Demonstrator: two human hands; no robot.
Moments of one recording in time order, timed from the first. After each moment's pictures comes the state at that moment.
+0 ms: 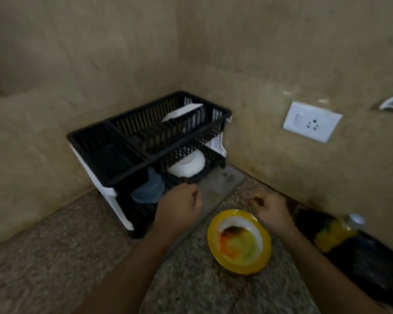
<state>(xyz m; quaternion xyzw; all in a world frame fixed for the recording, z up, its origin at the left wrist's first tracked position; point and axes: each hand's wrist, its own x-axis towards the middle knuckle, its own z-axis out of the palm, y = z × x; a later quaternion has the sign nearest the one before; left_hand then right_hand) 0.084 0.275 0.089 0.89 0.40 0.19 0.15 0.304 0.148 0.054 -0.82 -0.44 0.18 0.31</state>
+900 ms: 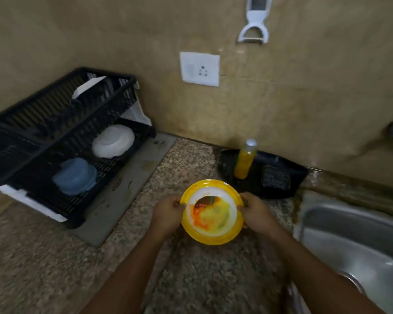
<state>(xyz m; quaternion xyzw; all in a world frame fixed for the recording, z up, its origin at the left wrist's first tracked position) 0.152 0.130 0.001 0.82 0.41 0.04 0.40 0.312 -0.065 -0.018 -0.83 -0.22 0.30 0.42</state>
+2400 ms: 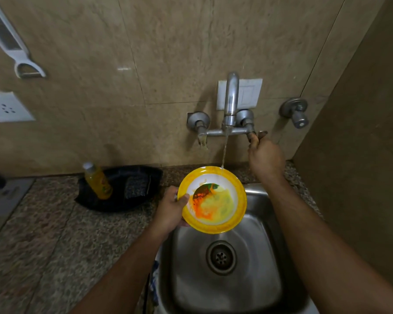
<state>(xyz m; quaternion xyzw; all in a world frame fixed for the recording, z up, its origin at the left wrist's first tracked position) 0.355 -0.199 0.035 0.73 0.21 -0.03 0.64 0.501 -0.411 0.109 -0.95 0.02 -0.16 0.28</state>
